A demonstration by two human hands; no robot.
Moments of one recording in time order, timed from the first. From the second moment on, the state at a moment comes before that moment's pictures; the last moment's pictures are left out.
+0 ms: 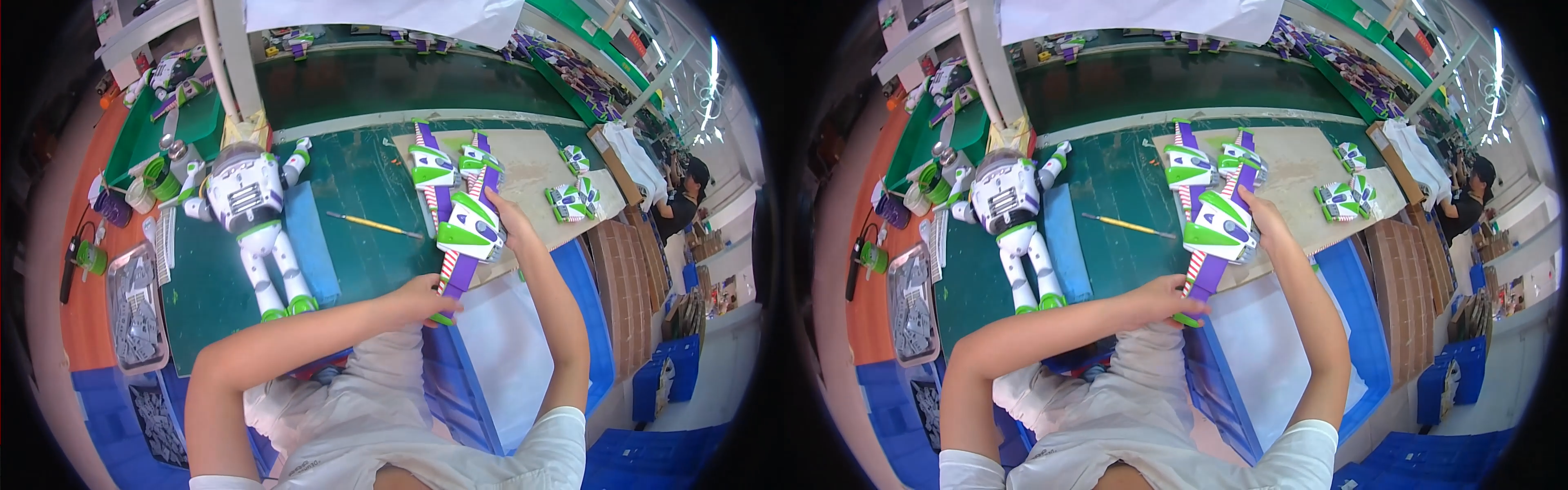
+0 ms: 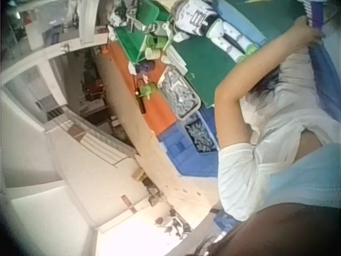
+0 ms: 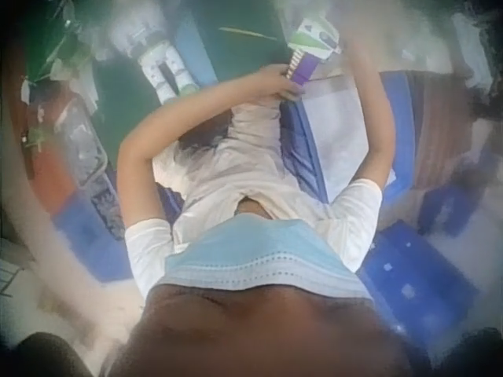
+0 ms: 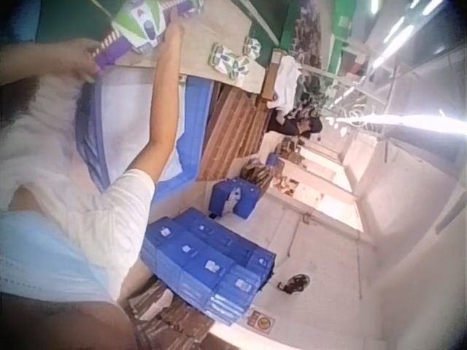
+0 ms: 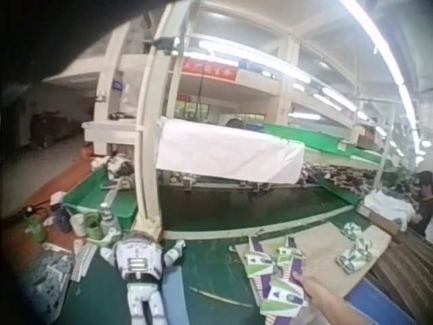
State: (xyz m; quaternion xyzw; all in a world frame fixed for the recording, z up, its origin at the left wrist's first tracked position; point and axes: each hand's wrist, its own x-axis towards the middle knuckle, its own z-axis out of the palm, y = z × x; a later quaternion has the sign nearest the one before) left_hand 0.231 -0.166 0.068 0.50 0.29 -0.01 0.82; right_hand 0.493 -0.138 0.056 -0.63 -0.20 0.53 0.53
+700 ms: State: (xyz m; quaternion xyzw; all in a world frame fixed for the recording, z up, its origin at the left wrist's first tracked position) left_hand -0.006 -0.161 0.099 0.65 0.44 0.45 0.43; right_hand 0.285 -0.147 0.080 -0.56 -0.52 0.16 0.63
